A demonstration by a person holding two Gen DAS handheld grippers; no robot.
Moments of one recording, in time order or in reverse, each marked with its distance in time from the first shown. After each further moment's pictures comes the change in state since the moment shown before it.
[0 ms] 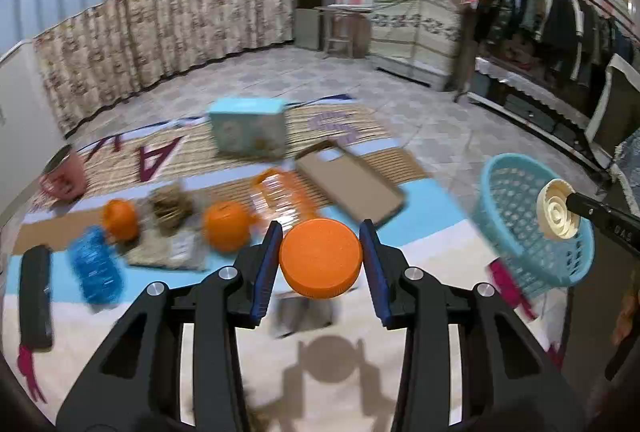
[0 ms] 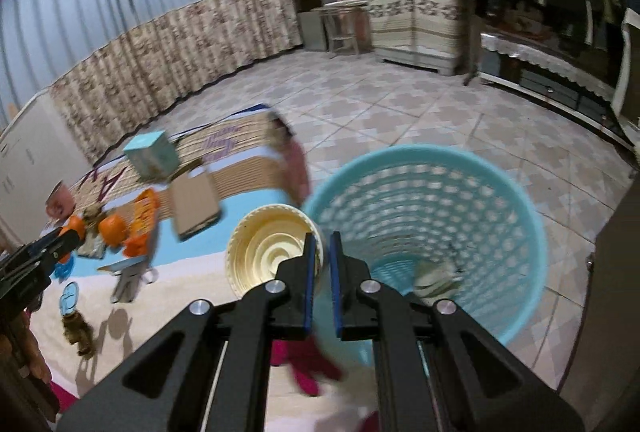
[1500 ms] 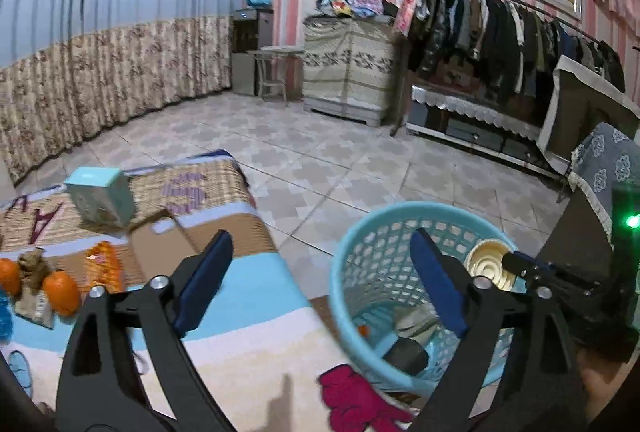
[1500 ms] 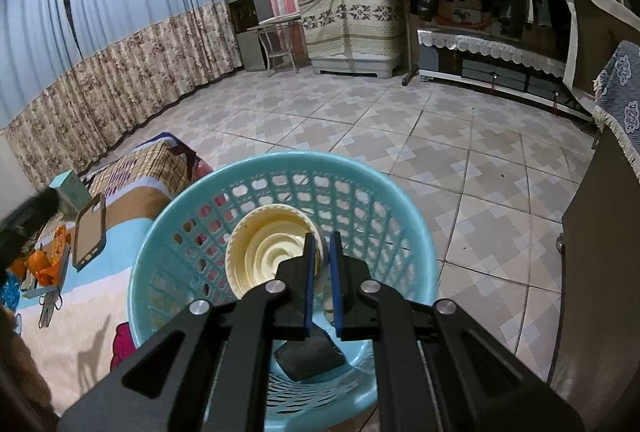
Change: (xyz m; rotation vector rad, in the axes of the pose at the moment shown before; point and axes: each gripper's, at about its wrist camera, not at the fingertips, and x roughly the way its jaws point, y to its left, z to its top) left arm 0.032 -0.149 0.019 0.077 -0.182 -0.140; right arm 0.044 -0.094 -0.013 0.112 -0.056 -0.118
